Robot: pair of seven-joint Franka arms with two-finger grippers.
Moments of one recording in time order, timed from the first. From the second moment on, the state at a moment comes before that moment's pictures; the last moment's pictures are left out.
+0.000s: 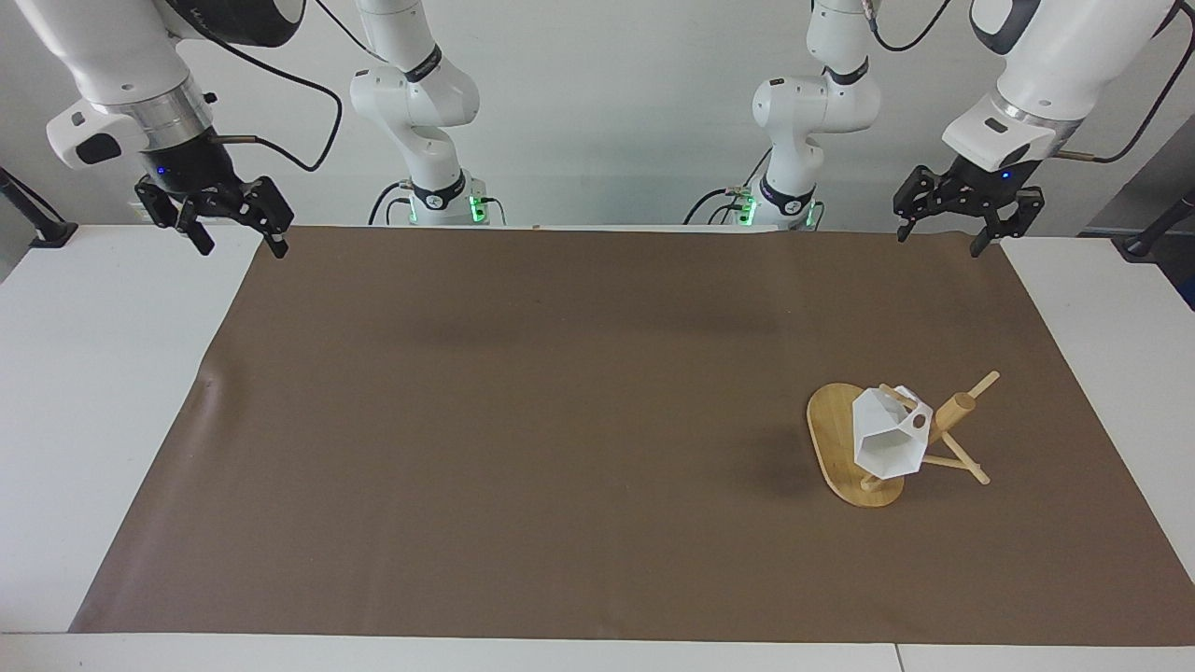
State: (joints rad) left arm -0.06 -0.10 -0.01 -1.64 -0.01 1.53 0.26; right arm -0.06 0.02 -0.08 -1.50 0.01 1.59 -0.06
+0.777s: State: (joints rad) left arm -0.06 -0.06 -0.01 -1.57 -0.01 1.46 0.14; right arm -0.06 0.02 -0.09 -1.50 0.01 1.62 -0.06
